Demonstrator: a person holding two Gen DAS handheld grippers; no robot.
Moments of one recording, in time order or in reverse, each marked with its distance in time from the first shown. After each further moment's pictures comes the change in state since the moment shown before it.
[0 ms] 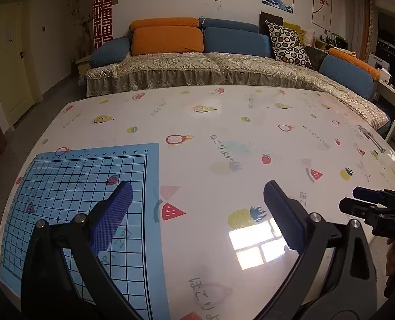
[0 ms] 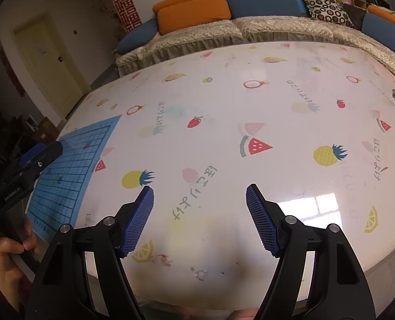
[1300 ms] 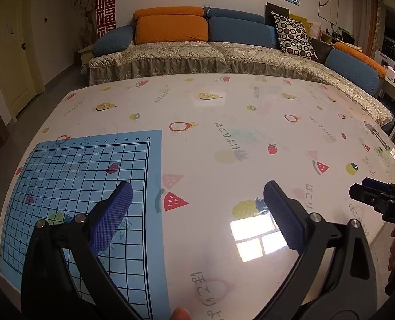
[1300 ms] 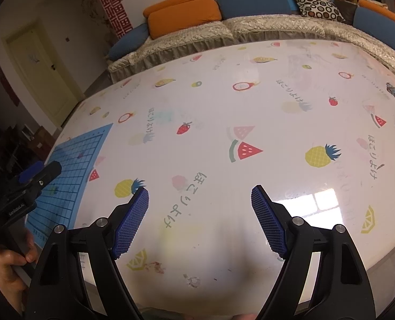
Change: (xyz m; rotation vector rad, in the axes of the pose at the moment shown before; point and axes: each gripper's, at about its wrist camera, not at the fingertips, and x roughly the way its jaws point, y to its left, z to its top) left arm 0.010 0.006 -0.004 -0.020 0.055 0.015; right arm 0.002 -0.013 0.004 0.045 -0.012 -0.018
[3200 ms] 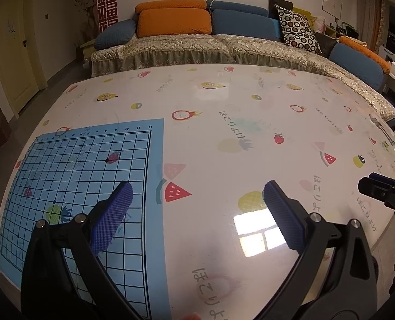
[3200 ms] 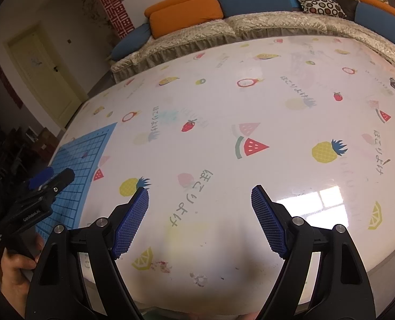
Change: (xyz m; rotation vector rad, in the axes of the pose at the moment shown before) left arm 0.012 0.002 -0.008 0.002 0.042 0.028; right arm 0.003 0.004 -0.001 0.020 0.008 0.024
